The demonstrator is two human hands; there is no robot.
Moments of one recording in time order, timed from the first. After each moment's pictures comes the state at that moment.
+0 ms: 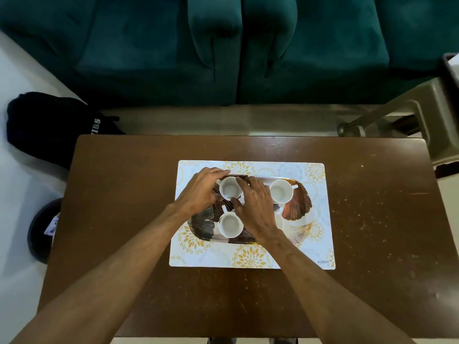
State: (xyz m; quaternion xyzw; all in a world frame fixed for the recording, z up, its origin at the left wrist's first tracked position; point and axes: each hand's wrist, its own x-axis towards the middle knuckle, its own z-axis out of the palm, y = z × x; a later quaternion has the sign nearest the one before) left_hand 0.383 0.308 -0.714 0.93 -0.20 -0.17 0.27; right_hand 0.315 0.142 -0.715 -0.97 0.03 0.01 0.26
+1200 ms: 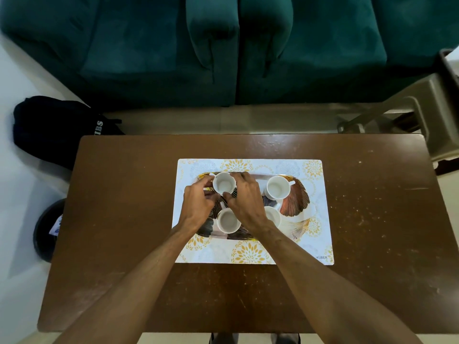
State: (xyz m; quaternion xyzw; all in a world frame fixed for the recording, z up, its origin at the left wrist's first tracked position) left_hand 0.333 0.298 -0.702 0.87 0.07 -0.15 0.46; right_hand 0.325 0.155 -0.713 -0.93 0.05 0.07 0.35
